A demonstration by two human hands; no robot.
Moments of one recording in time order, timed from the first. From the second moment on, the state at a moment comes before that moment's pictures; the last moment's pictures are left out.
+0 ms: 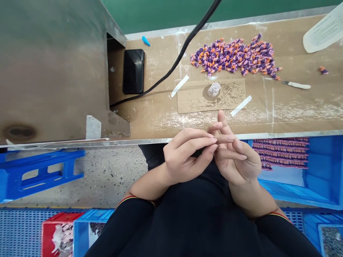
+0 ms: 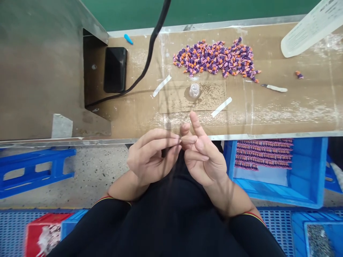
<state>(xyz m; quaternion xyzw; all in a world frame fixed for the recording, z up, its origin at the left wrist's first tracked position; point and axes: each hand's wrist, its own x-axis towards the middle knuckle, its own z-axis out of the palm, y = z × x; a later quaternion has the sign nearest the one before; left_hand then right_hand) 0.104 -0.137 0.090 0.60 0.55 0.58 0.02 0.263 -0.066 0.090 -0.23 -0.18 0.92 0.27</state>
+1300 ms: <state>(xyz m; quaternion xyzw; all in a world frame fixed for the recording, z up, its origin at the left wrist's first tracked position) 0.106 -0.139 0.105 0.63 0.60 0.49 -0.06 0.244 -0.087 0.101 -0.38 -0.38 0.68 0.49</state>
